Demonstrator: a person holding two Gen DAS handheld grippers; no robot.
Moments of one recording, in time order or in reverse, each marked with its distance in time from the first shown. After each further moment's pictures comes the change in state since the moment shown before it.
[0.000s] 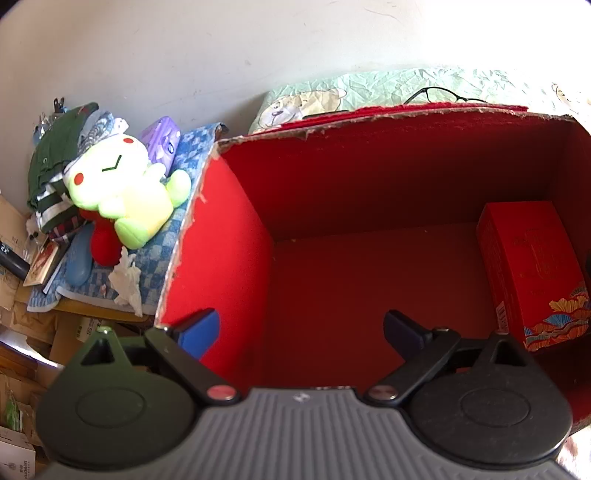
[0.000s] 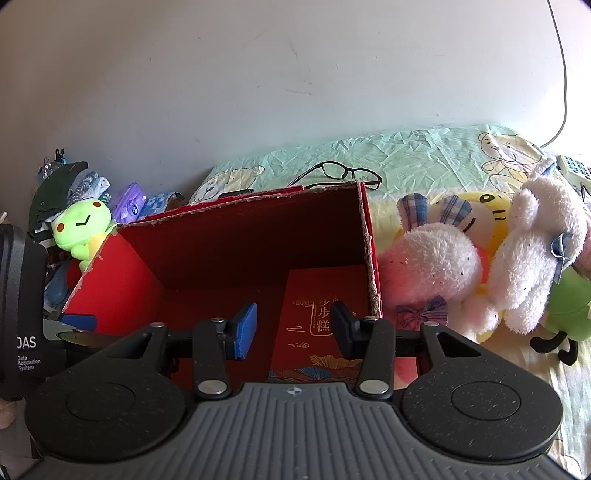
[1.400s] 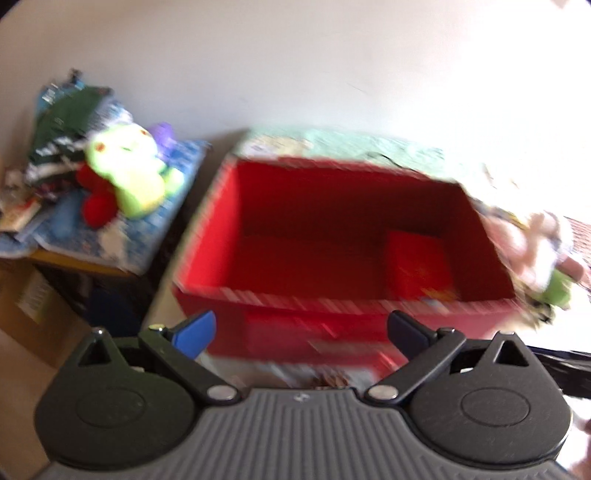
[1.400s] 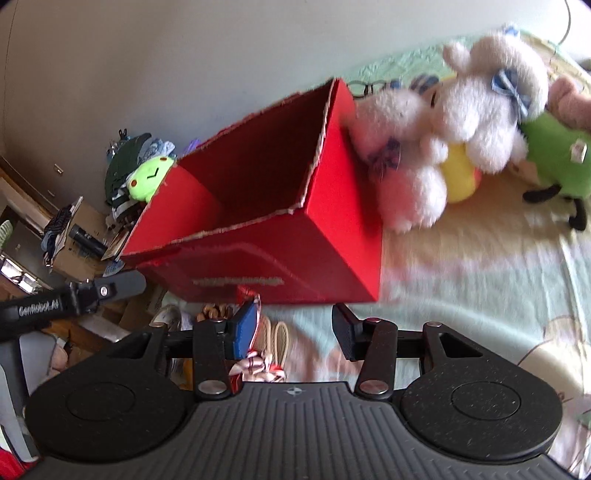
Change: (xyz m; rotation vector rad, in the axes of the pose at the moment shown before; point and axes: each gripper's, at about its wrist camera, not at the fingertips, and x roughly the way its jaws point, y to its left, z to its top) left arm -0.122 0.021 -0.085 -0.185 -0.156 -0.286; right arm -0.052 -0.072 -0.069 0.134 0.216 0.318
